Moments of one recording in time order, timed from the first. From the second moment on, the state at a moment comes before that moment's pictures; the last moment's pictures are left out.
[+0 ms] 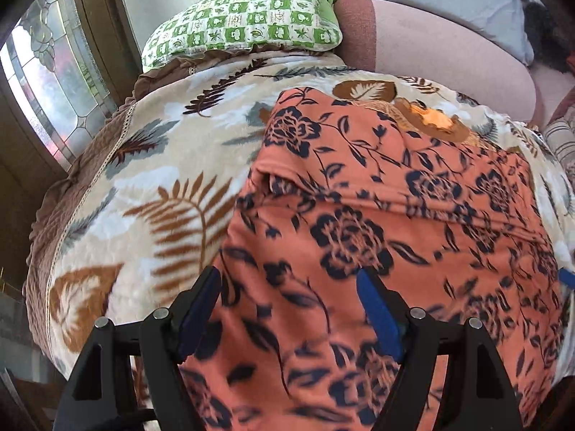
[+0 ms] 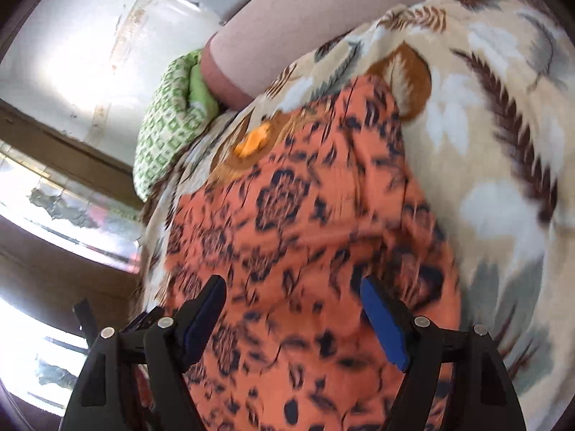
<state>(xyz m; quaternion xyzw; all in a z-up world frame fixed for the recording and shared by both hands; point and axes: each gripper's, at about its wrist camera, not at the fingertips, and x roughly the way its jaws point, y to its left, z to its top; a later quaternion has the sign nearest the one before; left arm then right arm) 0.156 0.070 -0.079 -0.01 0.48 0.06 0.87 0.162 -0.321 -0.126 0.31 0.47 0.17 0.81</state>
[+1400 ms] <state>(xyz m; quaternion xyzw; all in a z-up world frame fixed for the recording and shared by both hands) -0.003 0.161 -0.132 -0.16 0.55 0.02 0.82 -0.013 -0.338 -0.199 0.31 0.61 0.11 0.72</state>
